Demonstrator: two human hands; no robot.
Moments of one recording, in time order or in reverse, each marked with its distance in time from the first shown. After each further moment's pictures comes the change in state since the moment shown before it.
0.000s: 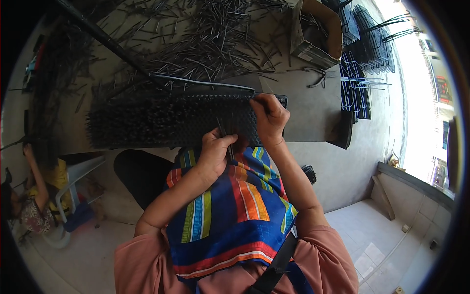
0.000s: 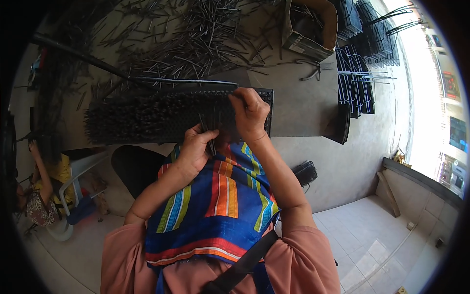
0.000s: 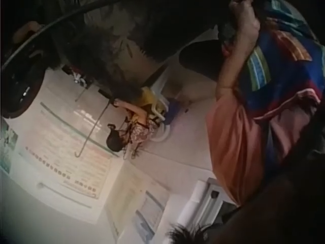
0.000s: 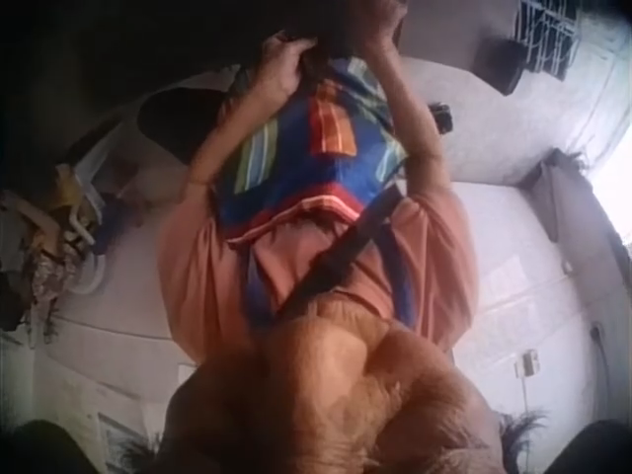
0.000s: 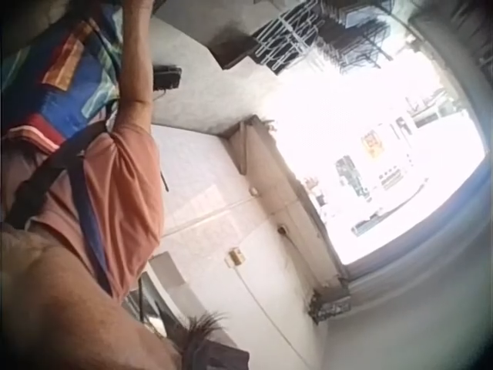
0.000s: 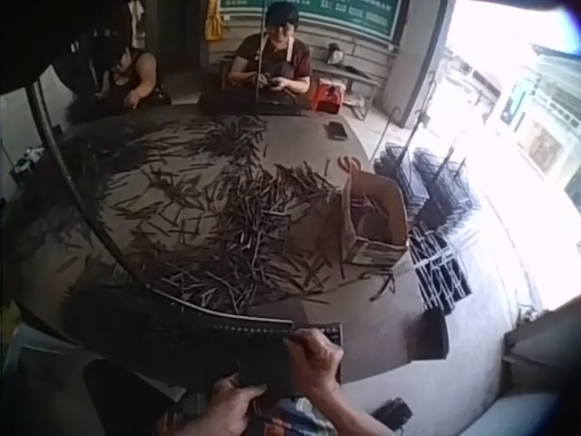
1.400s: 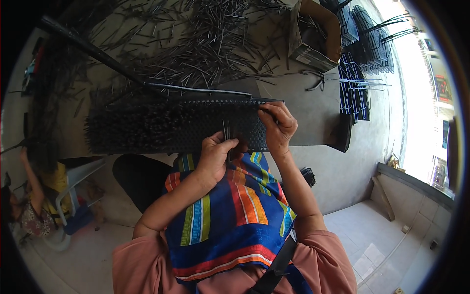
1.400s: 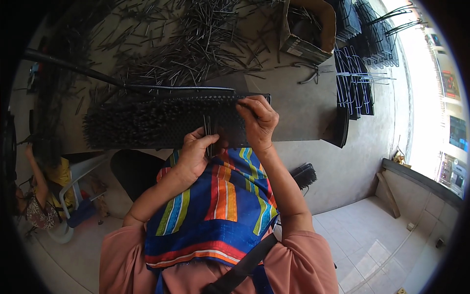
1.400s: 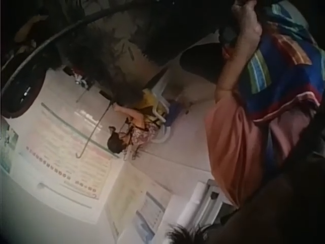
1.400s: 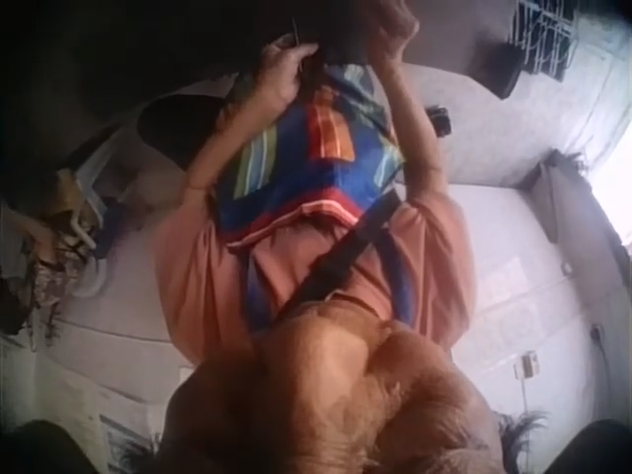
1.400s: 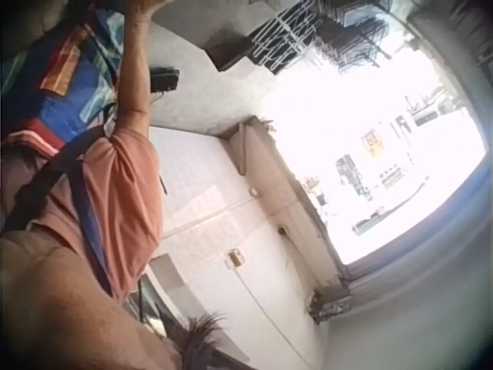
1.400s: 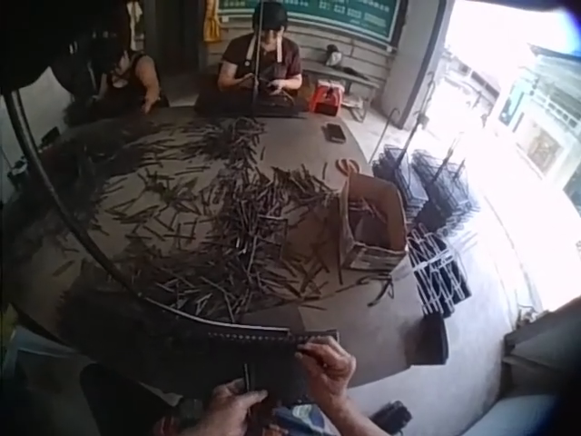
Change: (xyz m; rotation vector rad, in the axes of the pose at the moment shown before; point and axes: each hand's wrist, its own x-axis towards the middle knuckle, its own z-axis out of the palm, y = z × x) left_hand 0.000 0.009 0.009 0.113 -0.019 -0.009; right_hand 0.004 0.002 -0.023 0.233 -0.045 0.094
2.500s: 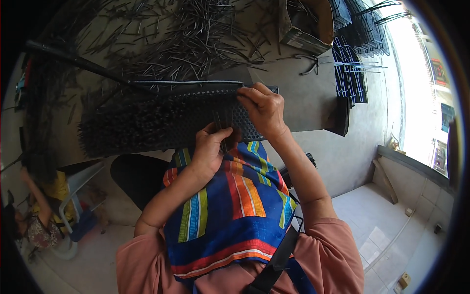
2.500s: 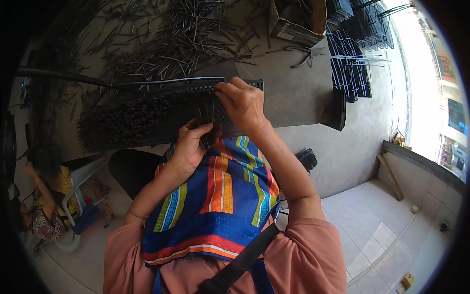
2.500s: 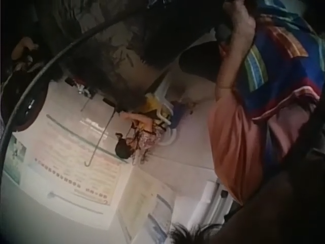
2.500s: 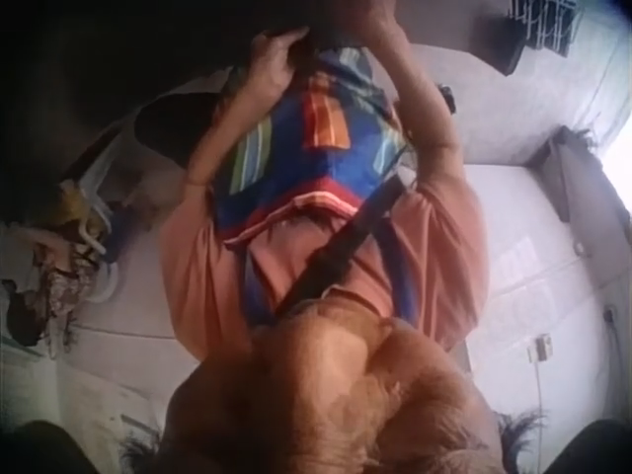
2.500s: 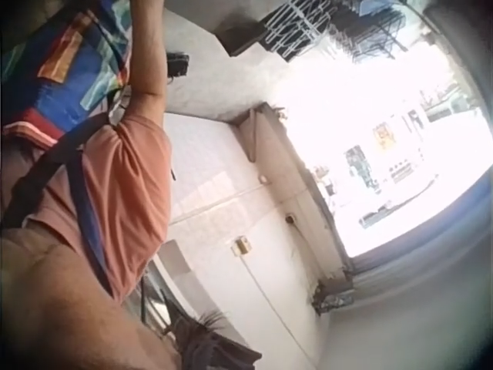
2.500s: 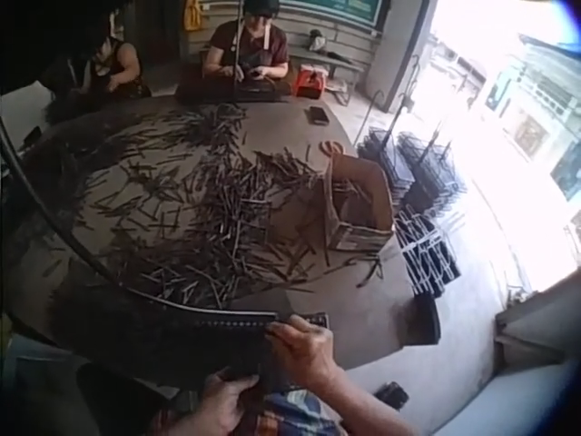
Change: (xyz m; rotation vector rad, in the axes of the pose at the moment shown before) left_hand 0.005 -0.010 -0.005 -0.115 0.031 -0.091; right_hand 0.015 -0.012 0.005 -0.504 -0.217 -0.201
